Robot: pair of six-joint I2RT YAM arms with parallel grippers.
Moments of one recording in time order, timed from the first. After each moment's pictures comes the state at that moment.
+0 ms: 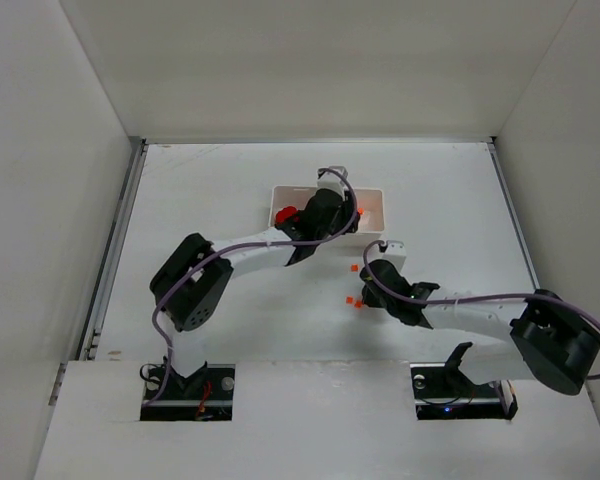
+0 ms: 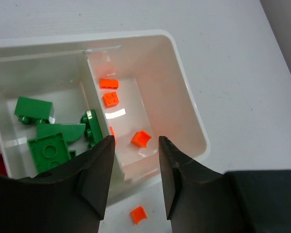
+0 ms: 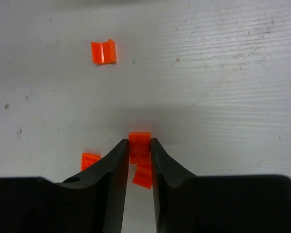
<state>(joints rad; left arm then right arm) -0.83 1.88 1.24 0.23 -0.20 -0.54 0.85 1.29 0.48 -0.09 0.44 0.80</state>
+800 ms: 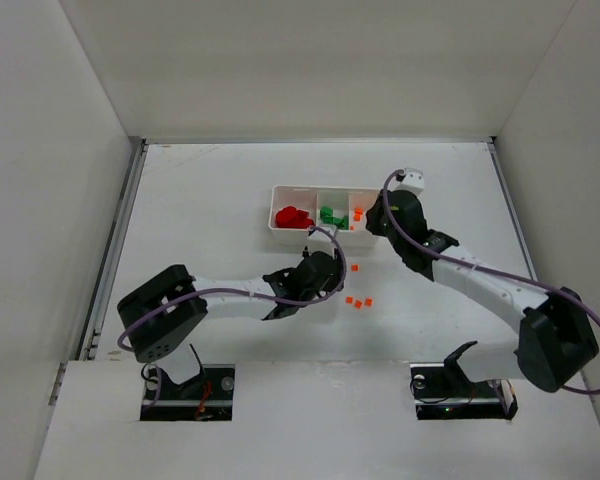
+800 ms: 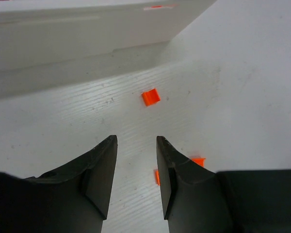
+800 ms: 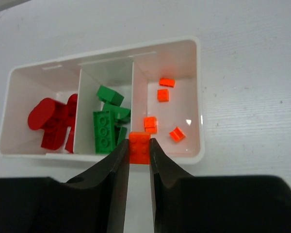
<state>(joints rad) -1.06 1.57 0.74 0.29 -0.41 -0.62 0.58 1.29 0.86 -0.03 0.41 0.56</state>
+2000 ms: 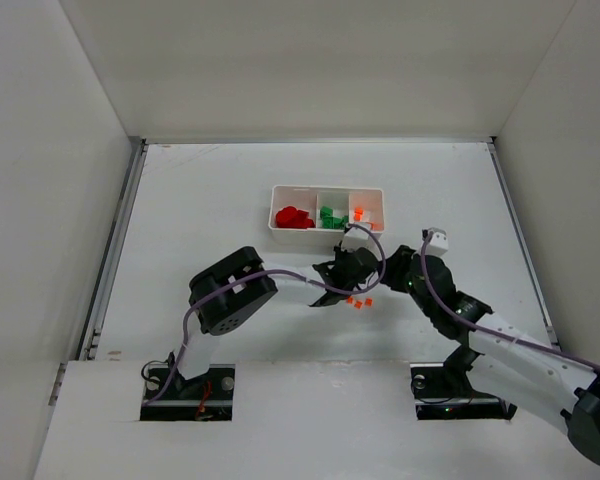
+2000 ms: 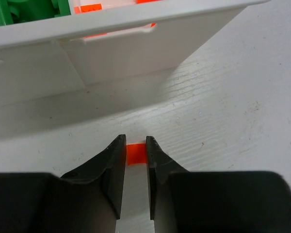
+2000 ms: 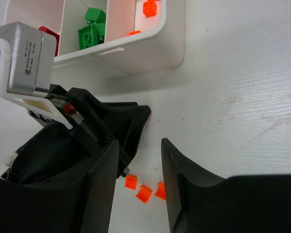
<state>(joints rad) -1.09 2.01 1.12 0.21 -0.58 -0.58 0.67 0.82 0.38 -0.02 0.37 0.74</state>
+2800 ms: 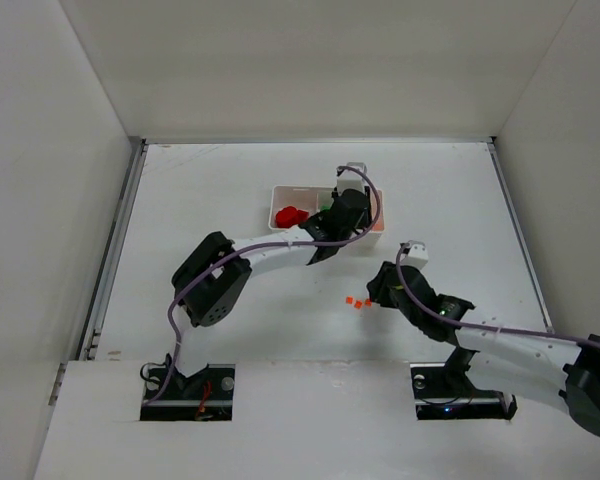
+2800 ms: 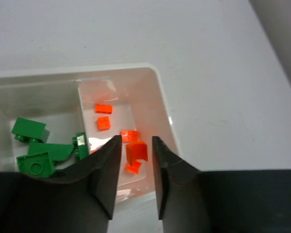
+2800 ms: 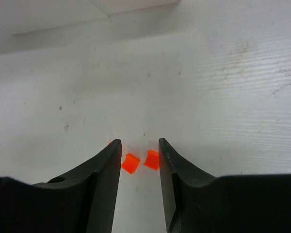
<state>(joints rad) -0.93 1.94 1.38 0.20 -0.44 -0.52 0.82 0.93 0.37 -0.10 0.44 0.80</state>
